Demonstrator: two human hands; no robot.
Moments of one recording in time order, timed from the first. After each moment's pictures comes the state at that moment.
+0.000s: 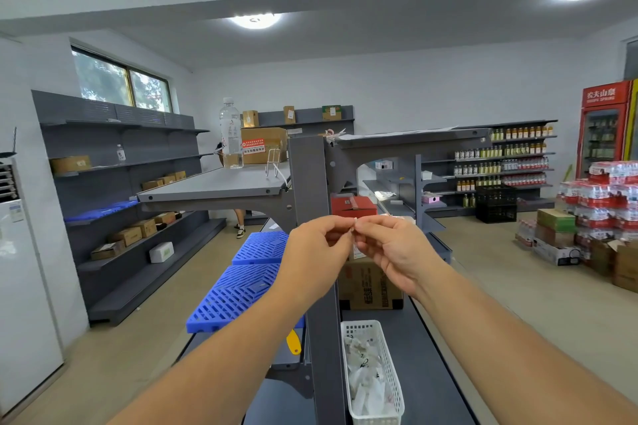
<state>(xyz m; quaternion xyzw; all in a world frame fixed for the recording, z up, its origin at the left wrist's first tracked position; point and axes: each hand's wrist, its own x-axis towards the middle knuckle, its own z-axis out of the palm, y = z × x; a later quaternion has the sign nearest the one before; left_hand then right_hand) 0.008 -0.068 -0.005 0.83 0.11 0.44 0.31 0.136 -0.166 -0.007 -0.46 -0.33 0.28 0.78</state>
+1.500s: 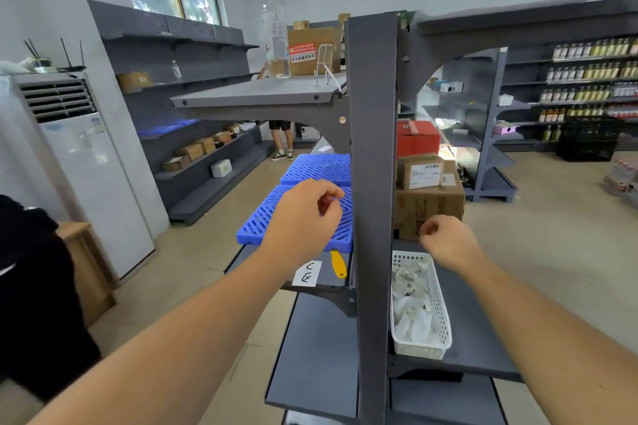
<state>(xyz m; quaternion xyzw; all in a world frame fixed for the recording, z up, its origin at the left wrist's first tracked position) -0.032 0.011 -0.072 0.86 0.27 0.39 0.16 0.220 -0.090 -0.154 -0.85 -0.38 0.08 0.35</state>
